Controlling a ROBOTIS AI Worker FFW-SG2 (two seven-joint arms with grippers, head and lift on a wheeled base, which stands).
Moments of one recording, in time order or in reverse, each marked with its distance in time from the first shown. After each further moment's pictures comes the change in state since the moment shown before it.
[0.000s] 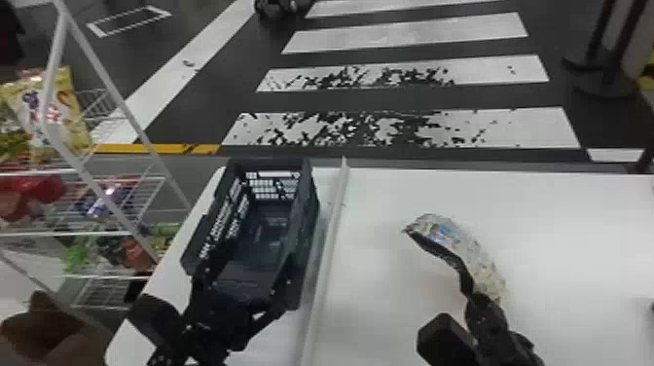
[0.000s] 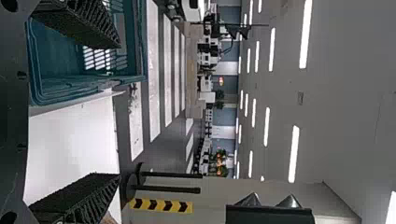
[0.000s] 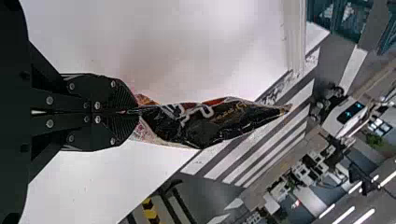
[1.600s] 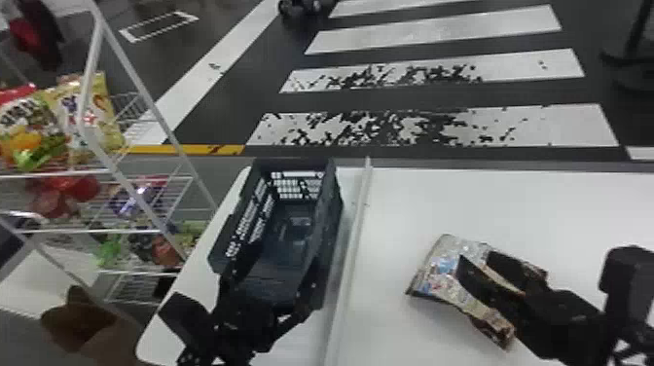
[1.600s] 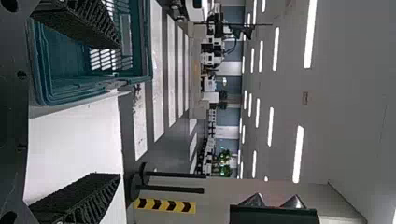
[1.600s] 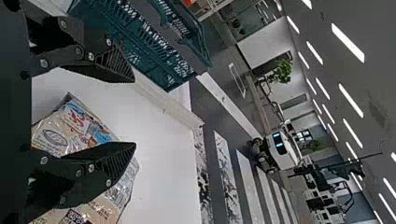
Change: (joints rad) left arm 0.012 0.003 0.000 -0.003 -0.003 0.008 0.000; right arm -0.063 0.074 -0.467 0.028 -1.052 -0.254 0.414
